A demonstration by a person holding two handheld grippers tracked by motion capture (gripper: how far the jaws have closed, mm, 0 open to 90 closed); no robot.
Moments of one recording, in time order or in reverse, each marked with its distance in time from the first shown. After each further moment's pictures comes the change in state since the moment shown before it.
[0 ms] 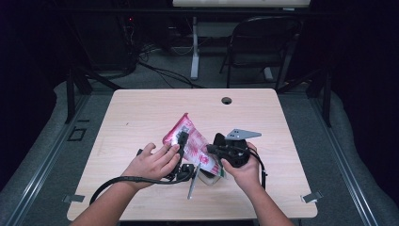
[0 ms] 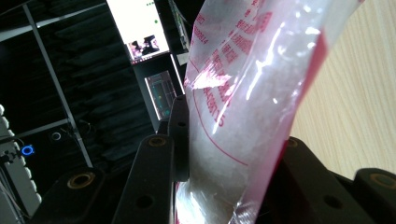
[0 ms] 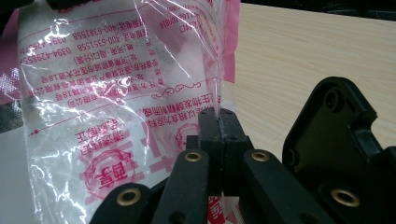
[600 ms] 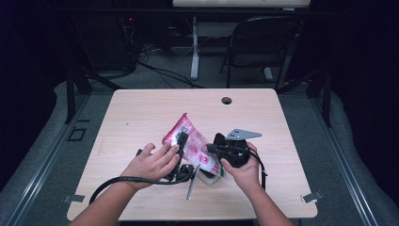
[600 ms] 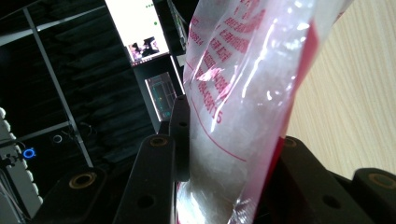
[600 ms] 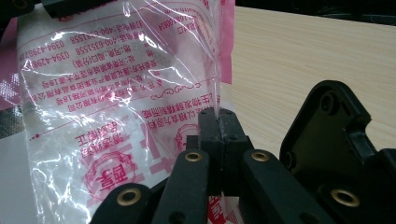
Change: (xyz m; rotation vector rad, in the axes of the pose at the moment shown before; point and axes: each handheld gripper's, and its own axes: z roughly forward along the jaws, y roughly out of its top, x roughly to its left) left arm -0.002 -0.001 0.000 -0.009 0.013 0.011; right arm 0.001 0.000 0.000 -0.014 -0.012 0.000
